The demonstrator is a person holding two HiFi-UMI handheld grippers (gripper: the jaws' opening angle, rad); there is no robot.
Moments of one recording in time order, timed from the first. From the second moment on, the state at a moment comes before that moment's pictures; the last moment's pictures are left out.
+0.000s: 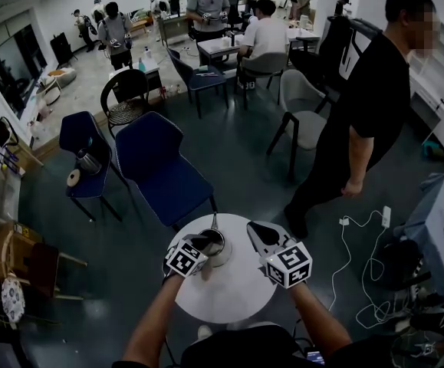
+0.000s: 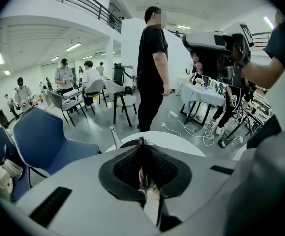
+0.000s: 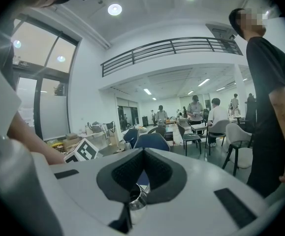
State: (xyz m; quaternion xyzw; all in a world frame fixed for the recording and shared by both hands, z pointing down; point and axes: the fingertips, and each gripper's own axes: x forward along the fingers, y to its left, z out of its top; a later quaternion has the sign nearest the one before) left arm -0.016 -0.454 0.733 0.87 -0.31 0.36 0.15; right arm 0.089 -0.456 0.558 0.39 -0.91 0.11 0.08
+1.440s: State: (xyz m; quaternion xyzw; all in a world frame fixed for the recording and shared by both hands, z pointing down) left arm -0.021 -0.454 0.716 0.87 -0.34 0.31 0.17; right arm 0.075 -0.457 0.555 0.38 -0.91 0.10 0.09
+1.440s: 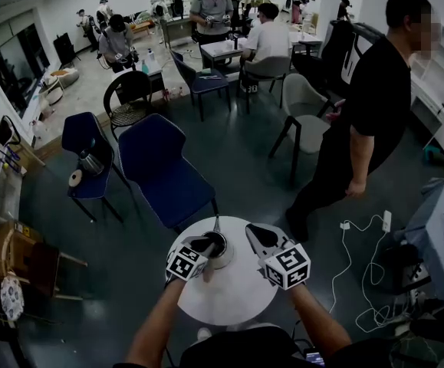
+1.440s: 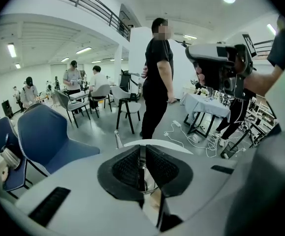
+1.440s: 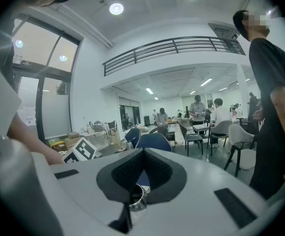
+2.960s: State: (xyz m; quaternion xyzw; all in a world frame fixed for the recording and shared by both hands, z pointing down) left arm -0.155 -0.254 0.467 0.92 -0.40 0.02 0.03; right arm -0.073 -0.283 0.462 0.37 -0.93 0.02 0.06
